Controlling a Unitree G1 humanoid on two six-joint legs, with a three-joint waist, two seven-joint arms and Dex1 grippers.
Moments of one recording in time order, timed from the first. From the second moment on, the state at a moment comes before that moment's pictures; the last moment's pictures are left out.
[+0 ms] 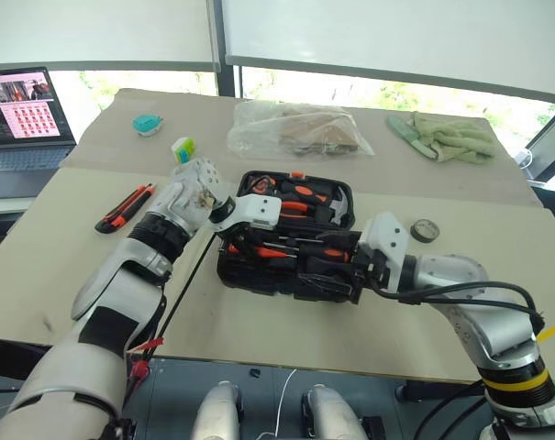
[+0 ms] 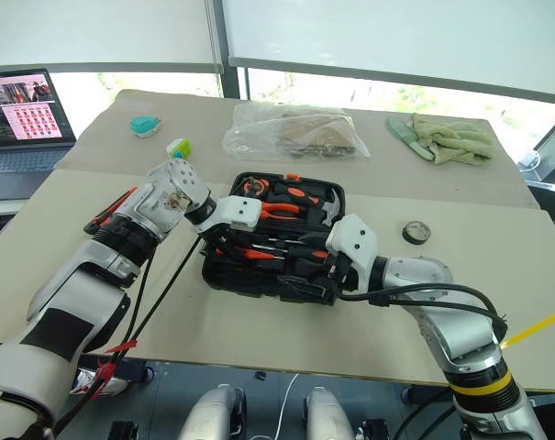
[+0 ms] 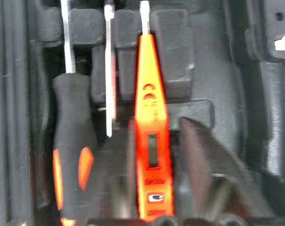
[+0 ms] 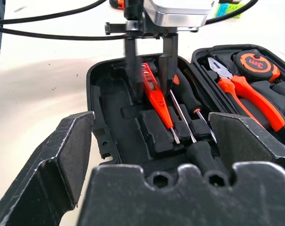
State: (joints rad) left arm -1.16 0.47 -0.56 0.68 0.20 0.20 -1.59; right arm -0.32 -0.64 0.10 -0.49 0.42 0.60 0.80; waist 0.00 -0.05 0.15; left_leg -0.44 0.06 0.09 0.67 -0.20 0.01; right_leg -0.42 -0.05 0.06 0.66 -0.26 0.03
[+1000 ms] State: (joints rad) left arm -0.85 0.47 -0.20 0.65 -0.09 0.00 -1.39; right arm -0.29 -0.65 0.10 -0.51 0.42 0.60 0.79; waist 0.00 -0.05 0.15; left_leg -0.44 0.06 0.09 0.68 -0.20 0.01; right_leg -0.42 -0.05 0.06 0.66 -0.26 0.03
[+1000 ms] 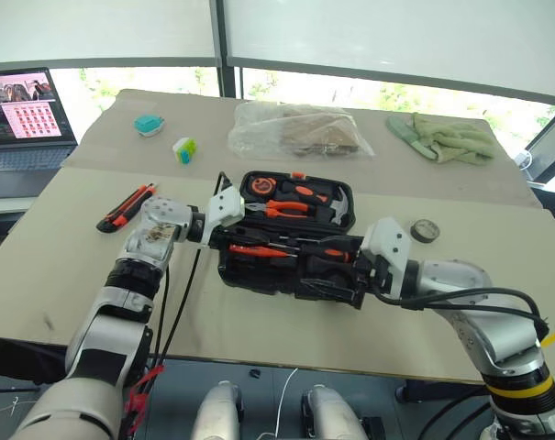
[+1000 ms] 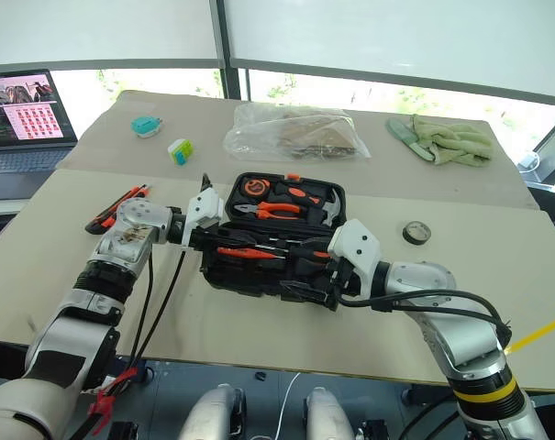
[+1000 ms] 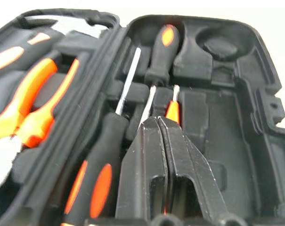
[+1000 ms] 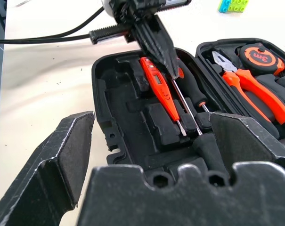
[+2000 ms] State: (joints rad) left arm -0.80 0.50 -0.19 0.67 -0.06 -0.05 -1.34; right arm -0.34 -0.64 0.11 -0.48 0.42 0.61 0.81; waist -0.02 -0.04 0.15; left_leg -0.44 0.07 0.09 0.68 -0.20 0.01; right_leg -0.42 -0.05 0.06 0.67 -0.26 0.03
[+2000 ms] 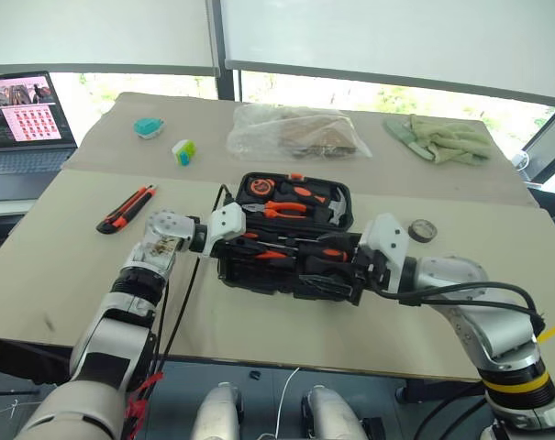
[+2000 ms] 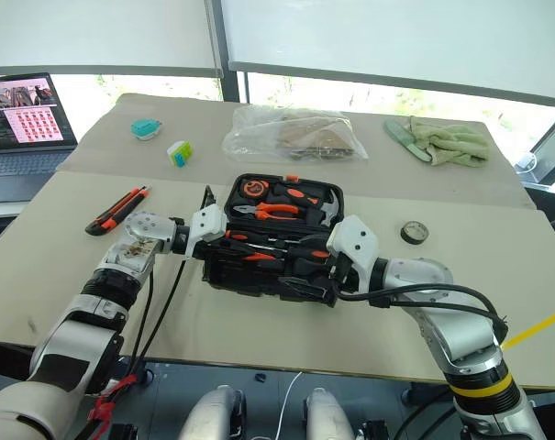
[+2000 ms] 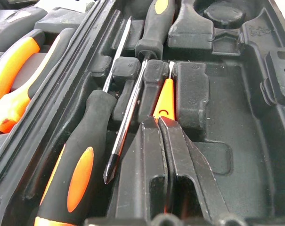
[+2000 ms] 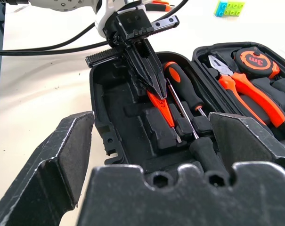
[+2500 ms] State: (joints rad) left arm 0.07 0.78 0.55 -0.08 -0.31 0.61 -0.99; right arm -0.47 -0.62 0.11 -0.39 0.48 0.60 0.95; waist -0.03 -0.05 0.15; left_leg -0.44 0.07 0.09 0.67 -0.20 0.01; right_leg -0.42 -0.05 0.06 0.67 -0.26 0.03
